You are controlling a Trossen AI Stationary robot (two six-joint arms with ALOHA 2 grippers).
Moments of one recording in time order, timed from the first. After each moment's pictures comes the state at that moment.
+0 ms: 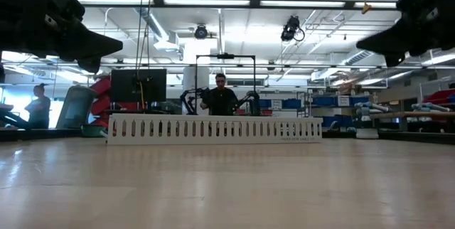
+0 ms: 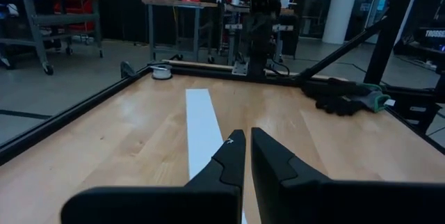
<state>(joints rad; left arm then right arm) 0.14 0.03 0.01 0.01 0.01 -0.08 0.06 0.00 0.09 -0.11 0.26 0.09</state>
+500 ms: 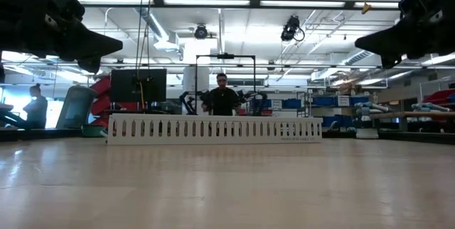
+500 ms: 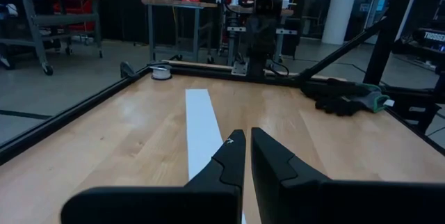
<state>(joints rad) 0.14 0.03 0.01 0.01 0.01 -0.08 0.10 0.02 0.01 0.05 0.25 0.04</state>
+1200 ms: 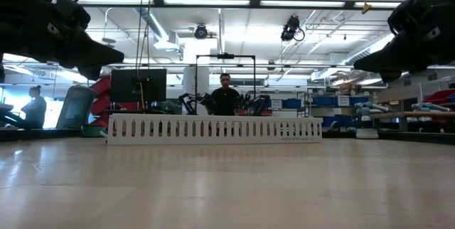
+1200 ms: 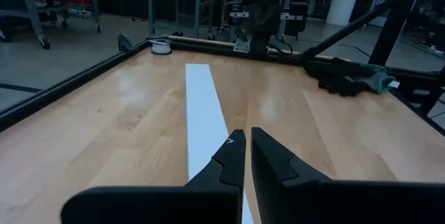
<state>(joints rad) 0.14 0.12 0.01 0.01 0.01 -0.11 0.09 0.18 0.02 0.04 0.23 0.13</state>
